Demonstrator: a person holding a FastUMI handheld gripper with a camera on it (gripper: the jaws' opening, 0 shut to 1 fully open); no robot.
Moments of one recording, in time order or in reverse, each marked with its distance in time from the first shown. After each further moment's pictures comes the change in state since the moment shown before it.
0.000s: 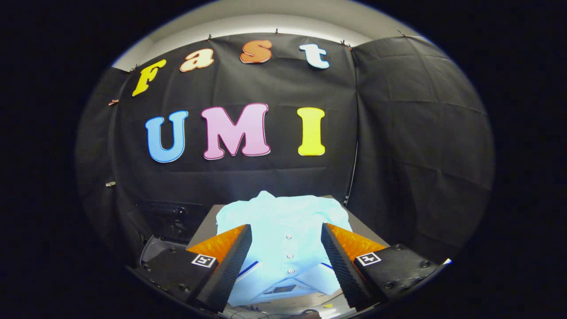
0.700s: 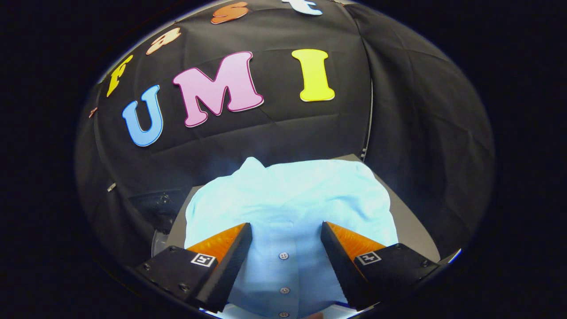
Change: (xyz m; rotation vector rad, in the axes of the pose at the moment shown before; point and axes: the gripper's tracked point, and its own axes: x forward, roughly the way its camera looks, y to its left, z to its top) arm 0.109 -0.017 -0.049 0.138 0.322 0.016
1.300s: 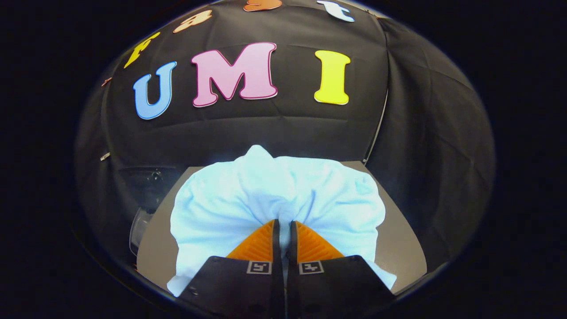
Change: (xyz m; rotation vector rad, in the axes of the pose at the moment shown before) arm 0.007 -0.003 -0.008 -0.243 -0.018 -0.030
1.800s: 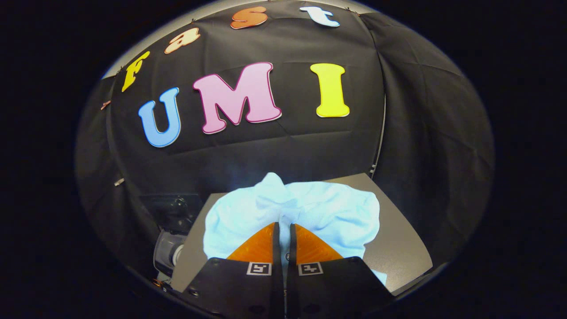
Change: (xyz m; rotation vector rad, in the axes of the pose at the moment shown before) arm -0.038 0.030 0.049 0.136 -0.086 0.114
